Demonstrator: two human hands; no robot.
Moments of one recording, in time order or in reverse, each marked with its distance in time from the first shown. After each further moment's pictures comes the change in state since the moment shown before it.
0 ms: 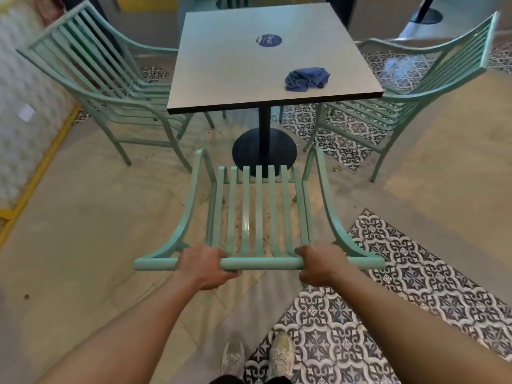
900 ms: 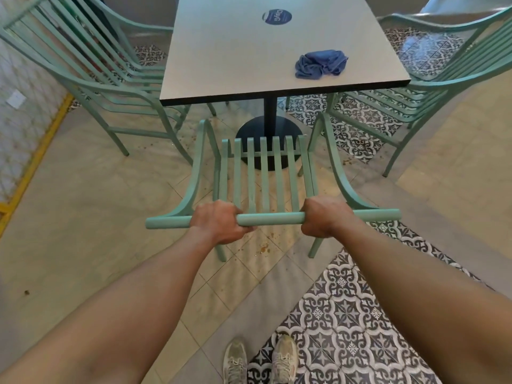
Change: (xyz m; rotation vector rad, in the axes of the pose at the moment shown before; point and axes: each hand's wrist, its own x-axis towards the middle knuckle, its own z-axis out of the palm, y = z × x) left_hand 0.127 -0.002 -0.052 -0.025 0.129 0.056; right_hand 0.121 0.029 -0.073 -0.035 0.078 0.033
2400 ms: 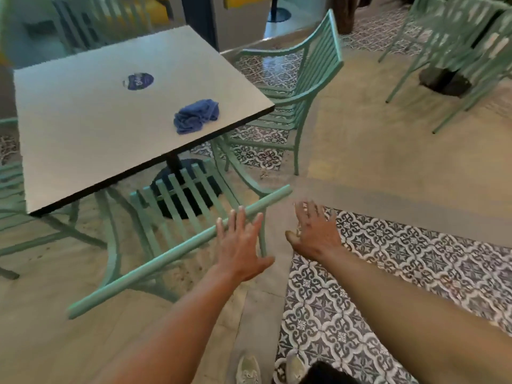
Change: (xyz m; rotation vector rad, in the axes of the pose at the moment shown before) left_hand 0.071 0.159 -0.028 0.032 0.075 0.471; right_hand -0.046 0.111 0.030 0.266 0.234 0.576
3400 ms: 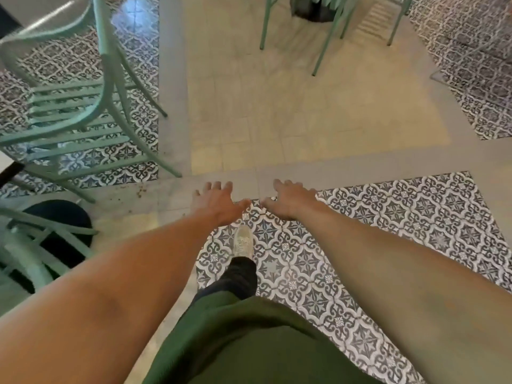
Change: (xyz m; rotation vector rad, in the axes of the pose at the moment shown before) left_hand 0.364 0.439 0.023 0.107 -0.310 0.219; right_hand 0.120 0.488 -0.088 0.246 -0.269 0.413
